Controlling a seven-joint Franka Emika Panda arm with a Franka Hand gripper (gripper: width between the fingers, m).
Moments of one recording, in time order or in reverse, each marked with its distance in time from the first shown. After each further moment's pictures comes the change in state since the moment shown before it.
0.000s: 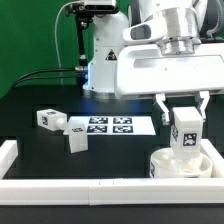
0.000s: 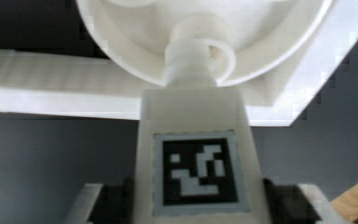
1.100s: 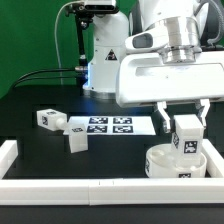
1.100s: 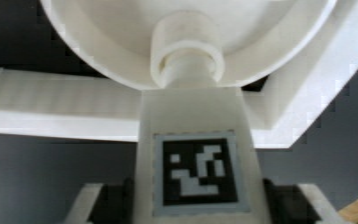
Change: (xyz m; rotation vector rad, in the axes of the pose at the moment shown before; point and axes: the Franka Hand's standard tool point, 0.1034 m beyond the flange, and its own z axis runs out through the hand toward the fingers) arm -0.009 0.002 0.009 -0.003 -0.006 -0.008
